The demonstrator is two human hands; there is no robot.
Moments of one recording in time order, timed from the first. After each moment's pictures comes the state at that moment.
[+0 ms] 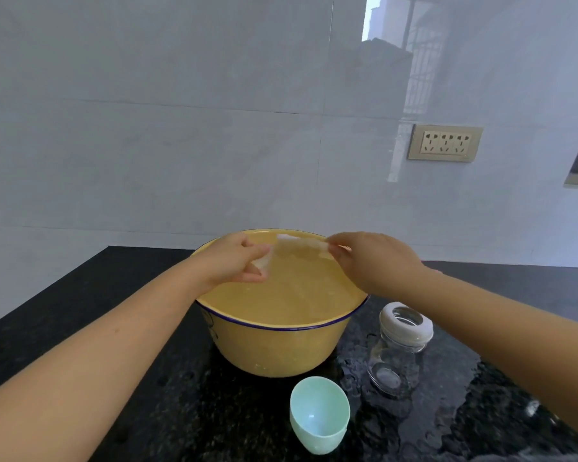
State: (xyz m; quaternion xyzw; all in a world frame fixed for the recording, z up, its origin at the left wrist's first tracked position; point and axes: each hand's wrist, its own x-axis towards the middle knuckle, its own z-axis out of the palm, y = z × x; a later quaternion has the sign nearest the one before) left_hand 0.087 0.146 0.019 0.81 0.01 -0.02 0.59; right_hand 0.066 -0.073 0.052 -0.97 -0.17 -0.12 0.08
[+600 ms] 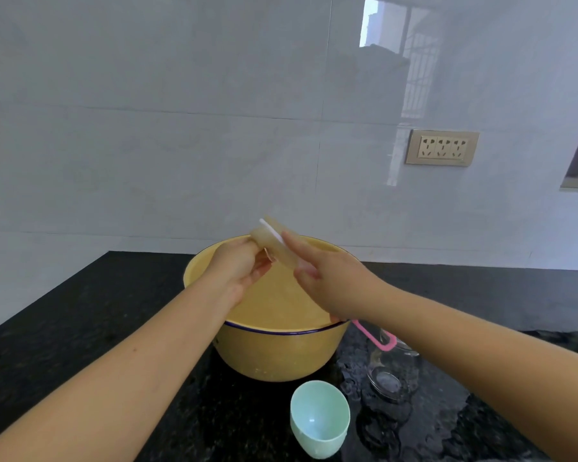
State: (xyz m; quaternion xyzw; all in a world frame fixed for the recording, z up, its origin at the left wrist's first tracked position) left_hand 0.076 0.113 0.022 0.59 0.08 0.08 0.80; right_hand 0.046 -0.040 0.044 -0.94 -0.26 -0.03 0.20
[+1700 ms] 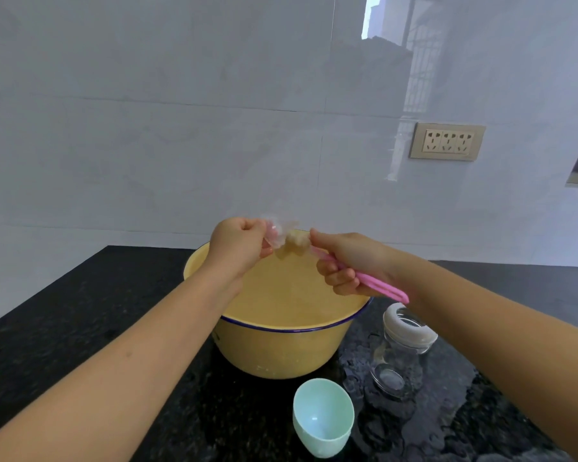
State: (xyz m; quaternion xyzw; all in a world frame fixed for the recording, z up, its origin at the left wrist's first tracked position) left_hand 0.074 0.111 0.034 0.69 0.07 0.18 0.70; right_hand 0.087 -0.052 0.051 -0.72 -0.08 0.28 0.64
